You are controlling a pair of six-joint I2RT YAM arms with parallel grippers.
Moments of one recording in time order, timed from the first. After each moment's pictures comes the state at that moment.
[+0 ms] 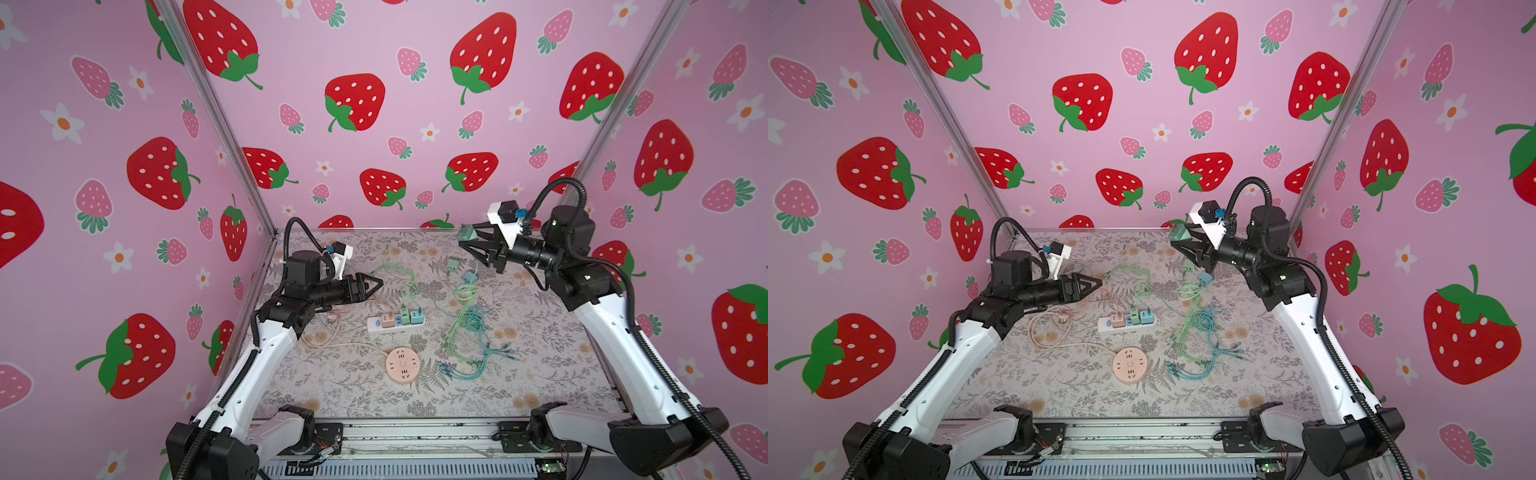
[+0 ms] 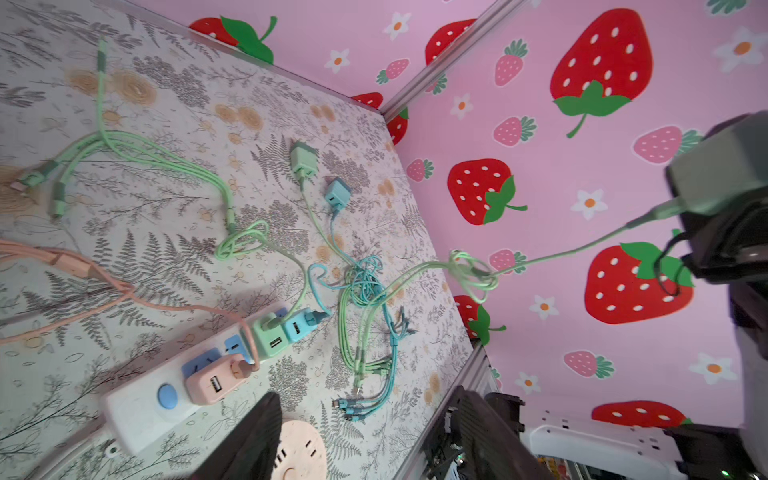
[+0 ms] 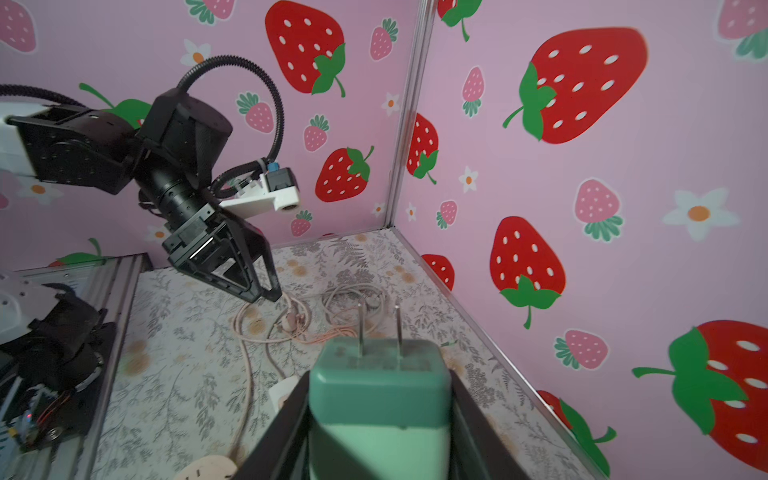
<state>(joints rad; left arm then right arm) -0.21 1.13 1.02 -0.41 0.77 -0.50 0.42 1.24 1.40 -0.36 -0.81 -0.31</state>
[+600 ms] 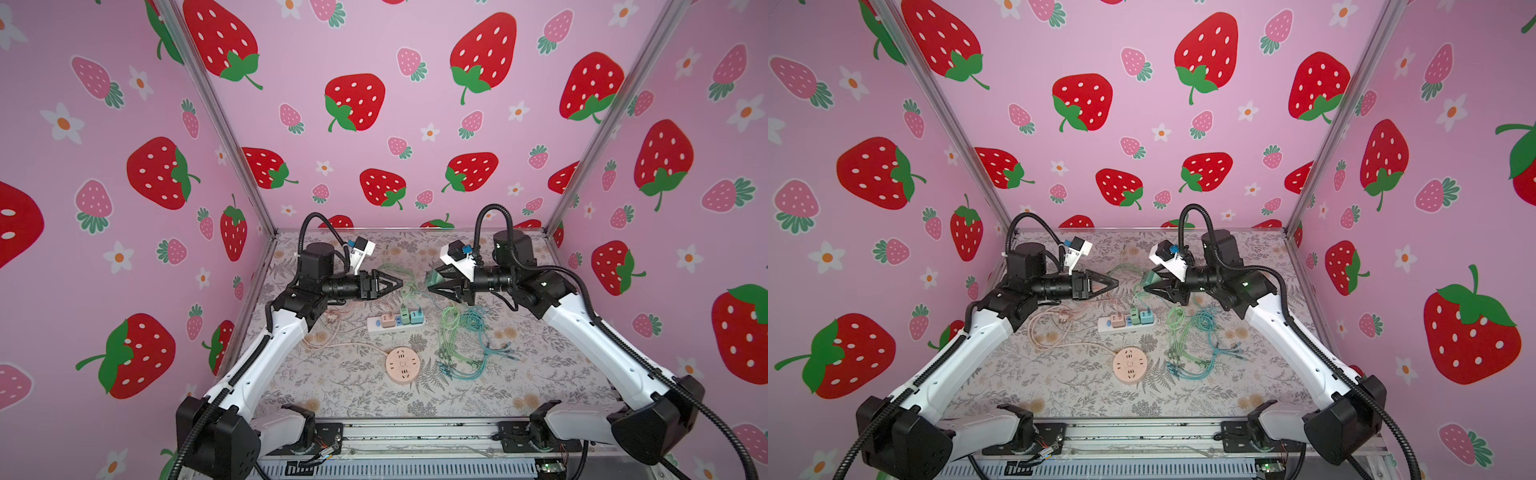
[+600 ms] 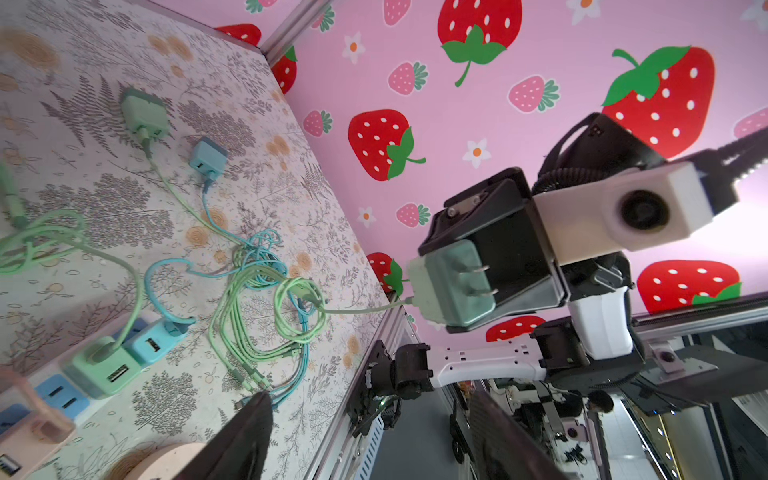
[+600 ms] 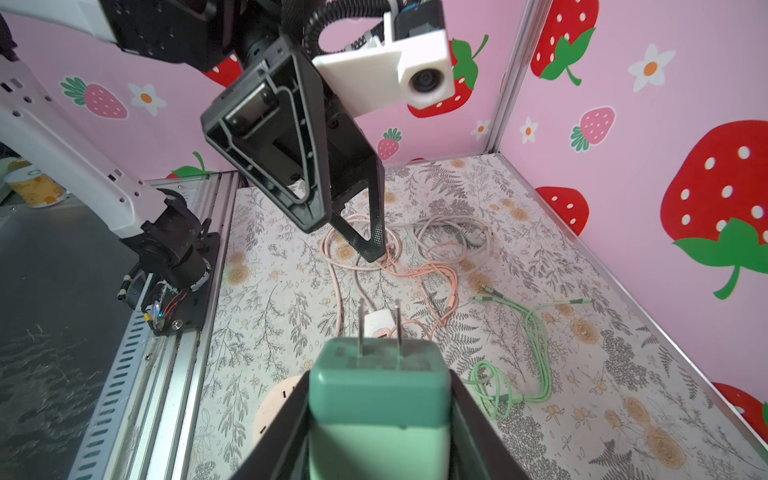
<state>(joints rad) -0.32 1.23 1.07 -0.26 1.01 -0.61 0.64 1.31 1.30 -0.49 -0.75 -0.43</state>
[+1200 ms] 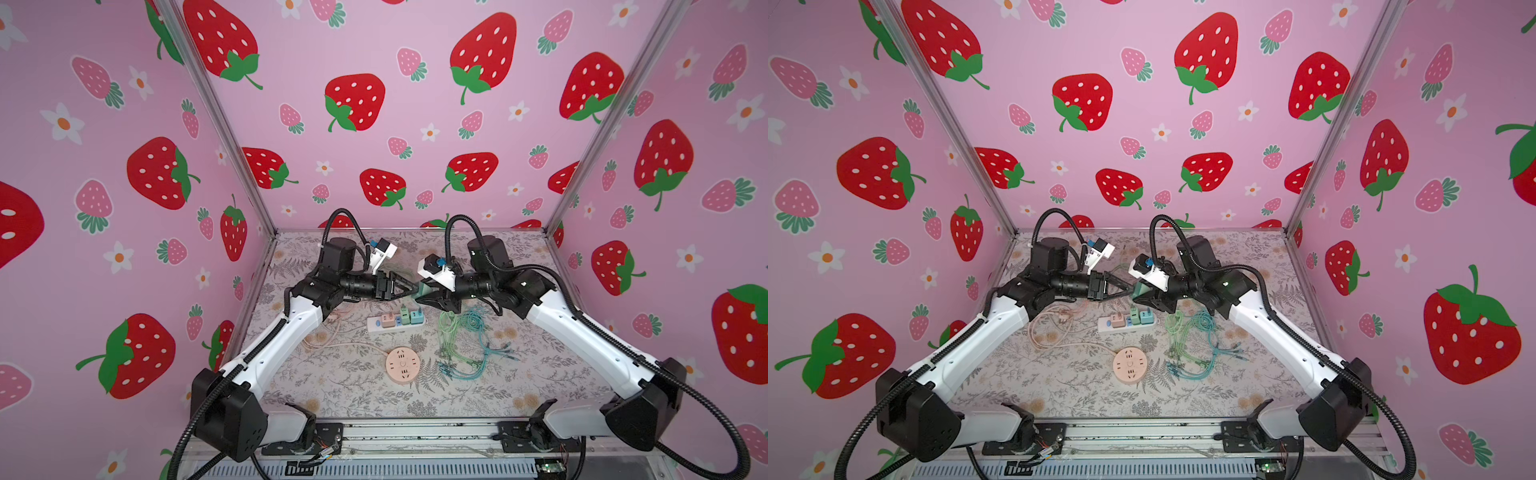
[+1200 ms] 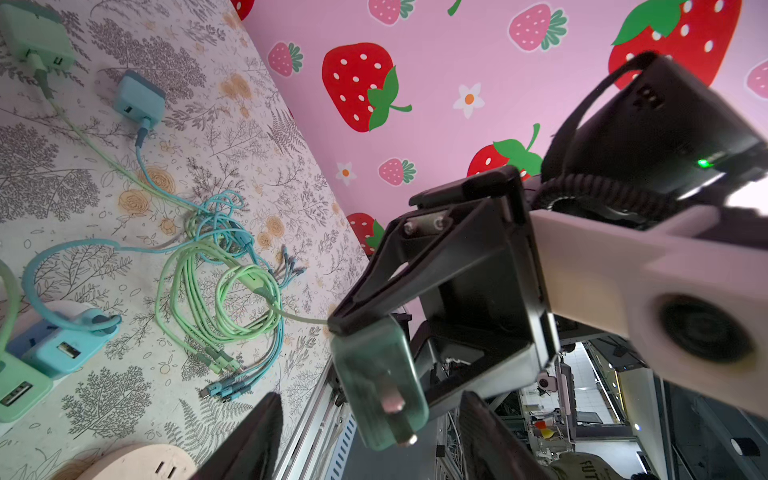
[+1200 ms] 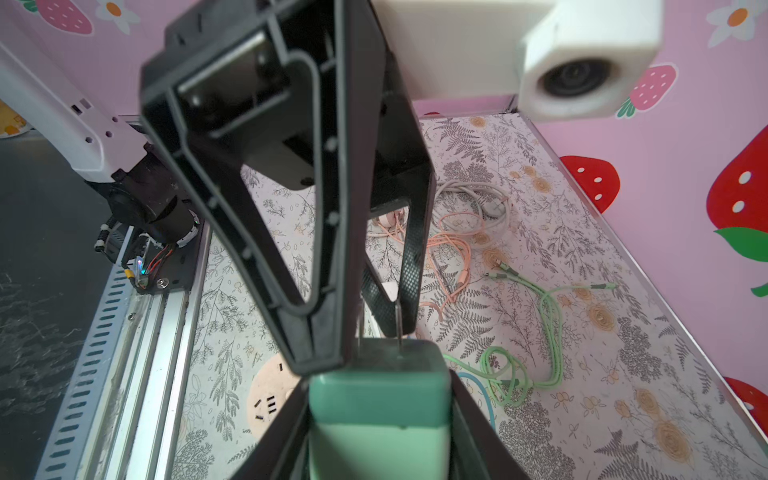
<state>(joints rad) -0.41 1.35 1.16 -0.35 1.05 -0.56 0.76 1.38 1.34 -0.57 -0.60 -0.51</state>
